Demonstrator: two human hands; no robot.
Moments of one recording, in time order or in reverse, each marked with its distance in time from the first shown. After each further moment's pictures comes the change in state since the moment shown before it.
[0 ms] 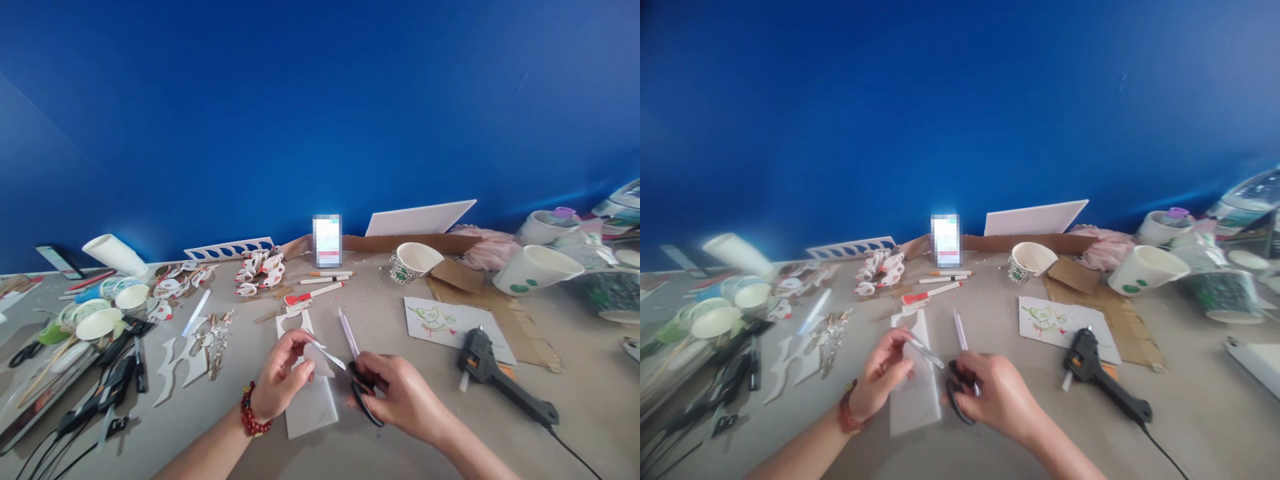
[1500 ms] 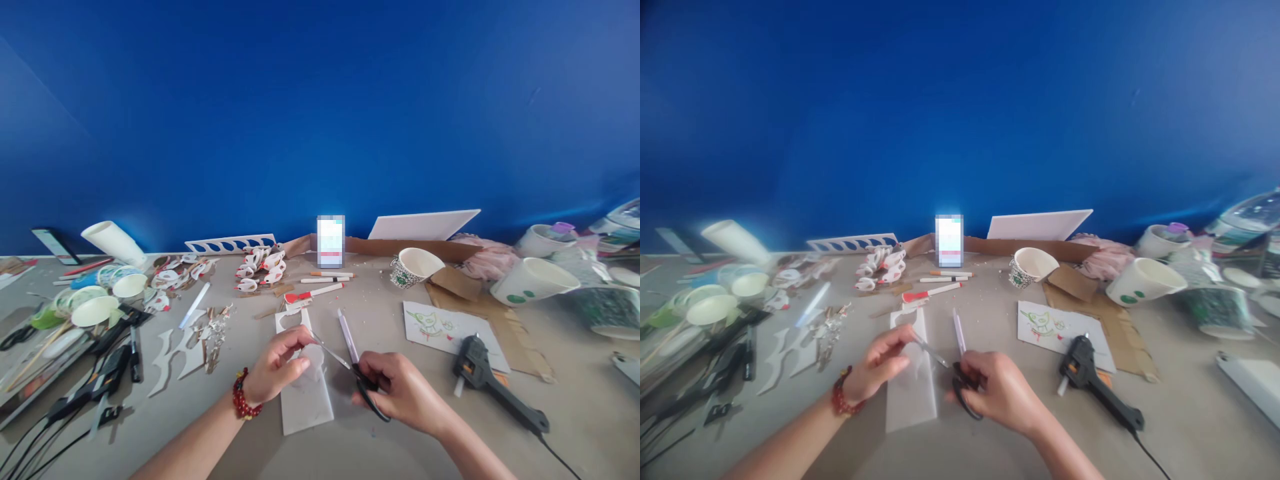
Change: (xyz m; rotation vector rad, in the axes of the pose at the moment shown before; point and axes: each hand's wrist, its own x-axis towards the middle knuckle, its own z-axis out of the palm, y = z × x) left_hand 0.016 0.008 -0.017 0.078 -0.231 0.128; right_hand 0.003 0.020 -0.005 -0.004 -0.046 -0.048
